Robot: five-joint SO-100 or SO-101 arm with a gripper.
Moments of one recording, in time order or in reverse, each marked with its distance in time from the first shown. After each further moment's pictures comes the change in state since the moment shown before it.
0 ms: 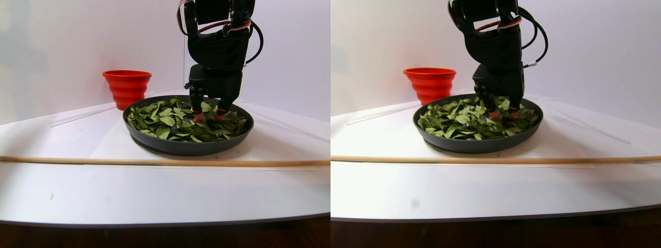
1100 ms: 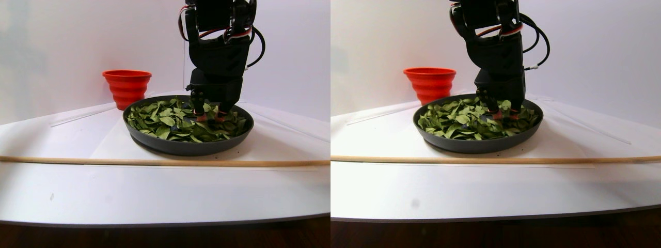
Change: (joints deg) arm 0.7 -3.5 -0.9 -4.0 0.7
